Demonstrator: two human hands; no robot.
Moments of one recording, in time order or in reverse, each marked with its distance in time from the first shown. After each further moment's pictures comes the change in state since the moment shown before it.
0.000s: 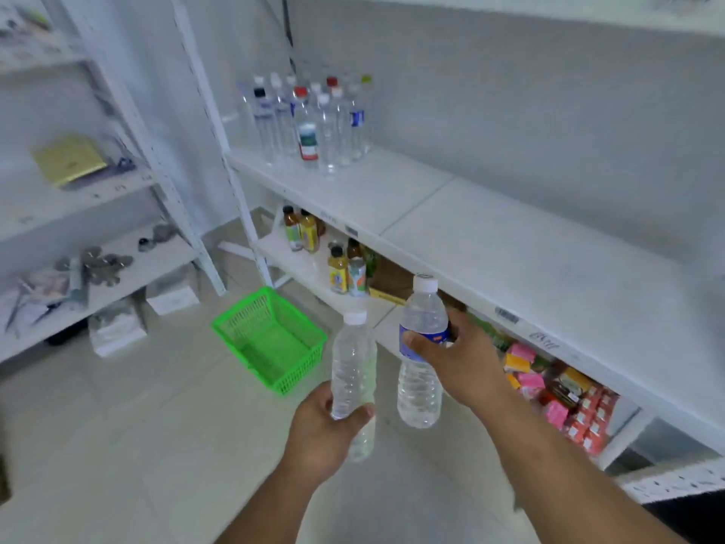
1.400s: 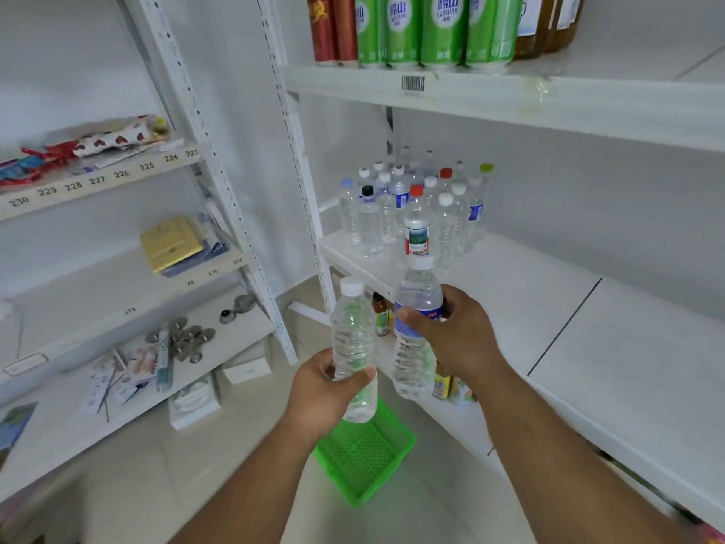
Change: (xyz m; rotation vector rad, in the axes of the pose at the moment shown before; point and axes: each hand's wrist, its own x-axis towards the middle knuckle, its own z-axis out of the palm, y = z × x) left_hand 0.288 0.133 -0.251 -0.035 0.185 0.106; right_hand 0.282 -0.217 0.199 0.125 -0.025 -0.240
